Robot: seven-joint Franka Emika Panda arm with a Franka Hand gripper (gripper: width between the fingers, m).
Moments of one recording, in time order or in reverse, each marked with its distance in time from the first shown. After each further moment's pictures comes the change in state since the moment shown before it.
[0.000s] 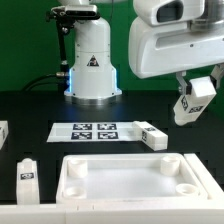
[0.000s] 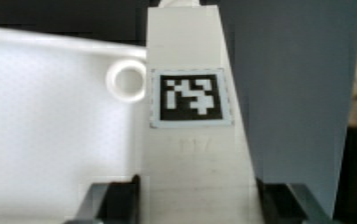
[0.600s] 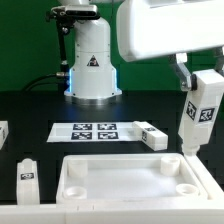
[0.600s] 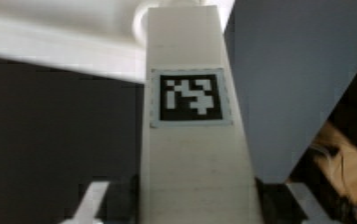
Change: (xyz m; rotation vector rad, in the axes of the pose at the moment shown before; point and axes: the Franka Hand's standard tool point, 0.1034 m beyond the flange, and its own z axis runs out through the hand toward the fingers) arm 0.064 0.026 -0.042 -0.070 0.524 -0.143
